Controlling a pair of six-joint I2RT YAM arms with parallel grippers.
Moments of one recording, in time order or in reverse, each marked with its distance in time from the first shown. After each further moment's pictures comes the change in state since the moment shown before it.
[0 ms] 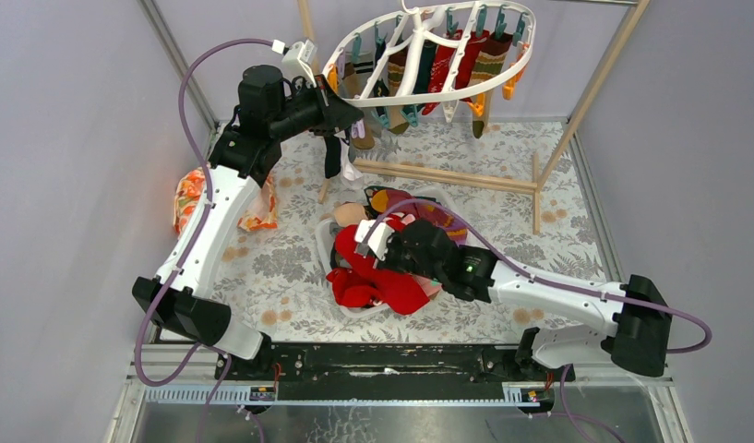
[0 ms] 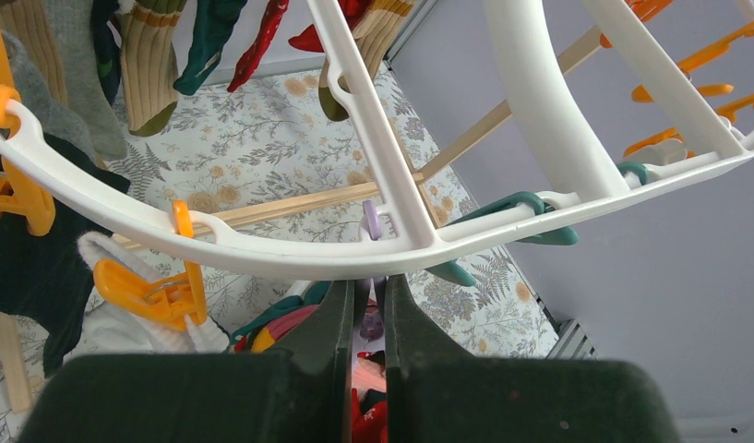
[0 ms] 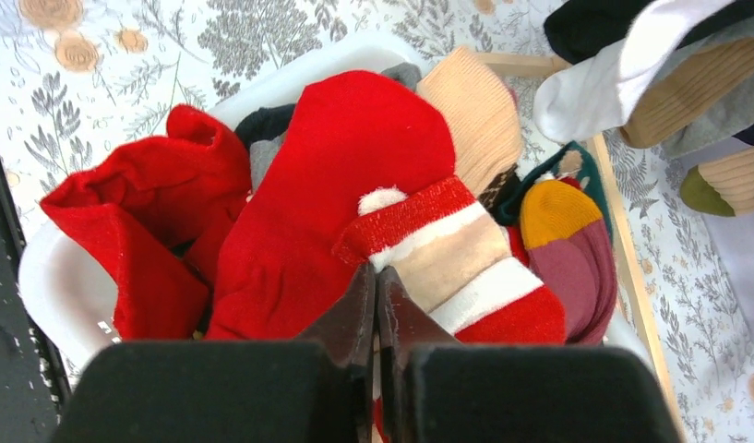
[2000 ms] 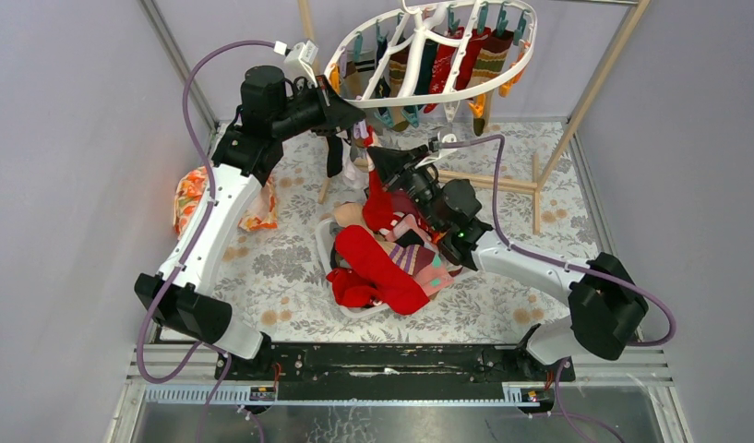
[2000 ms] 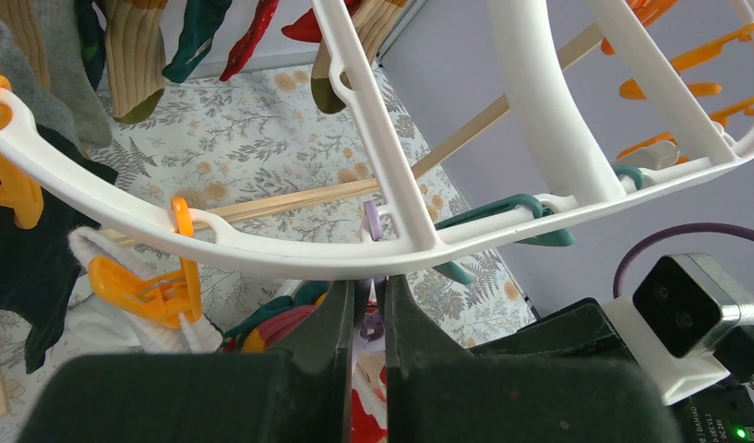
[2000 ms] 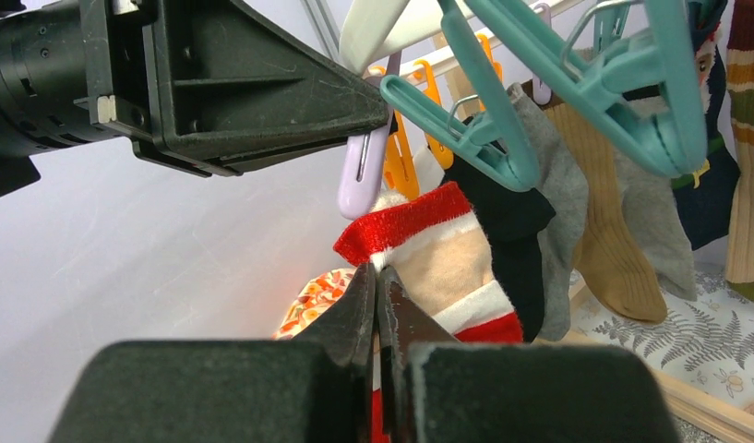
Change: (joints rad) left arm 0.004 0.012 -0.013 0.026 0.023 -0.032; right arm -0.277 0.168 0.017 0.960 0.068 0.753
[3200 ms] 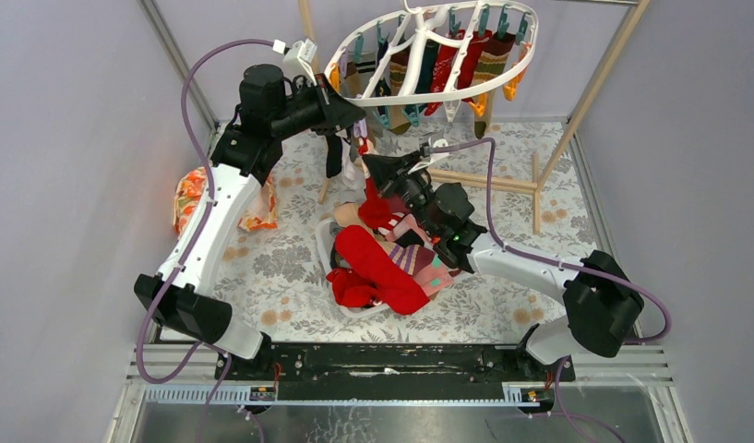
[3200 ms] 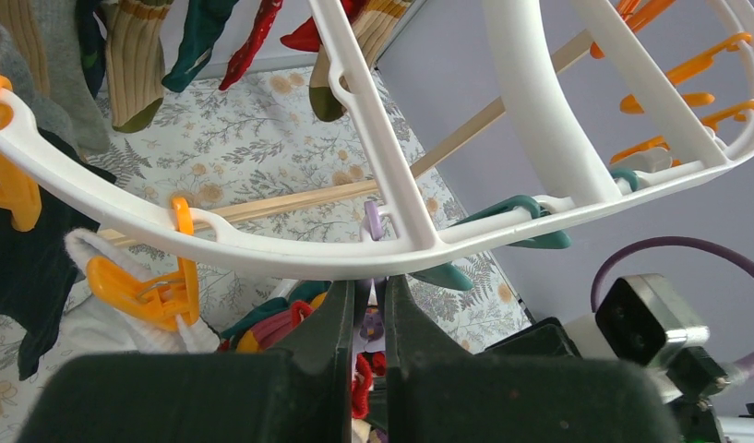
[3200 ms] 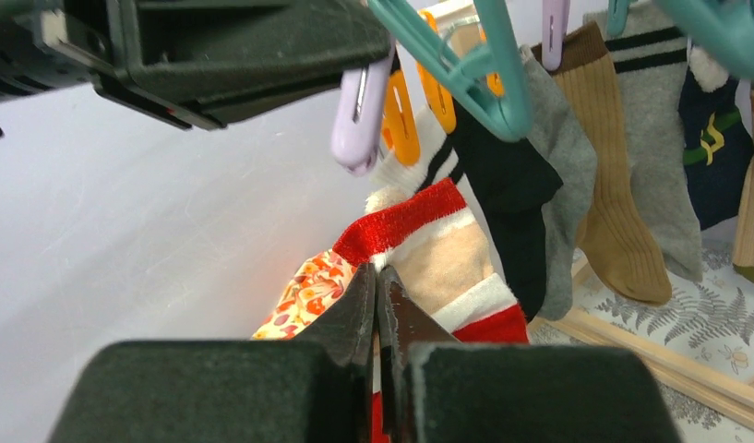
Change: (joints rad) left arm 0.000 0.000 0.013 -0.005 0.000 -0.014; right arm 0.029 0.026 -0.013 -0.010 0.020 -0.008
